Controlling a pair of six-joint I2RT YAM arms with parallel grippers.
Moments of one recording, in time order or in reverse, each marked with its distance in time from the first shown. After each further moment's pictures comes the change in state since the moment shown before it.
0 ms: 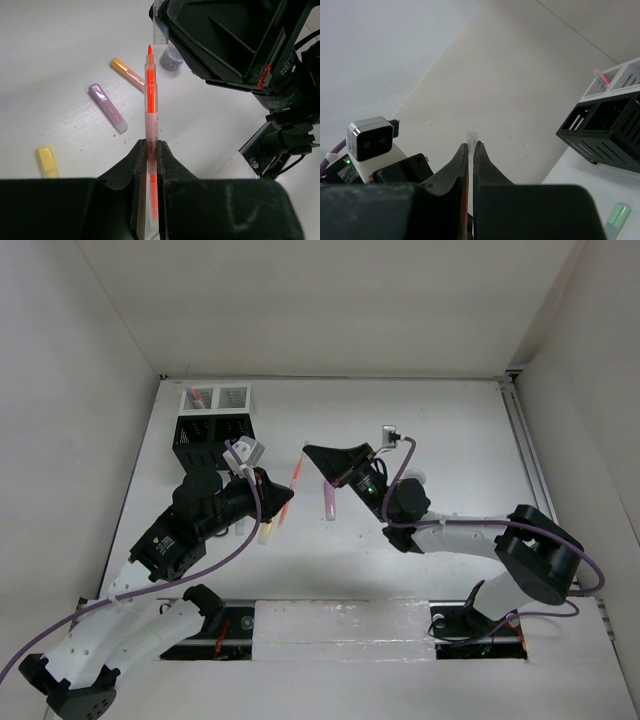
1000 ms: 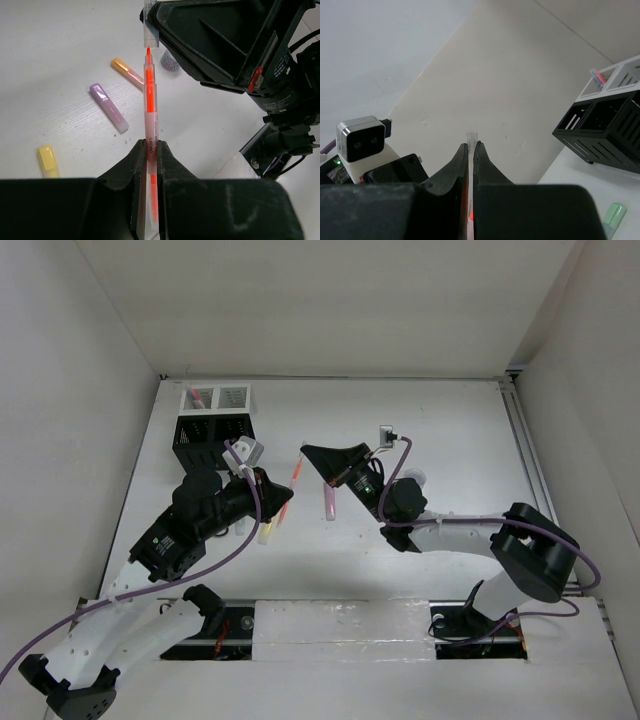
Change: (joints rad) left arm 0.000 -0.002 0.000 -0.001 -0.005 0.000; right arm 0.005 0.024 0.013 0.001 0.006 -0.013
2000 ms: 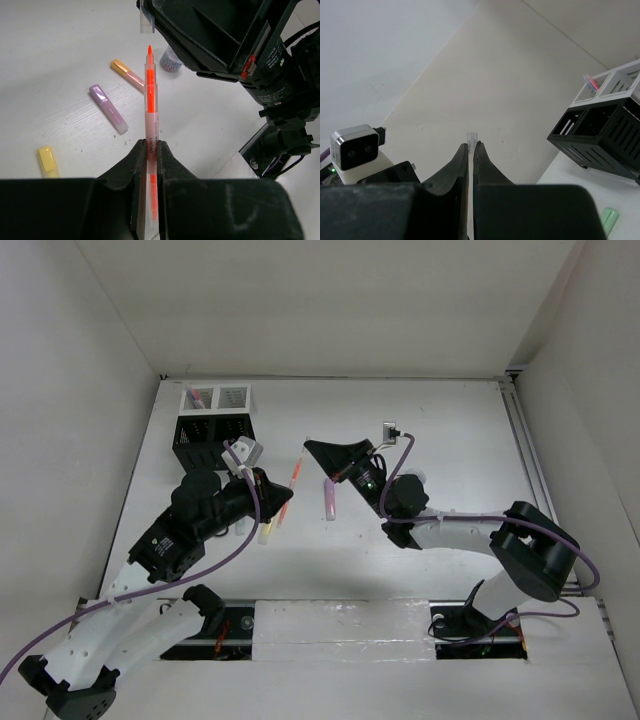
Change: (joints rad) left arm 0.000 -0.006 0.000 0.000 0.001 0.000; right arm -0.032 0.004 0.005 -0.001 -0.013 0.005
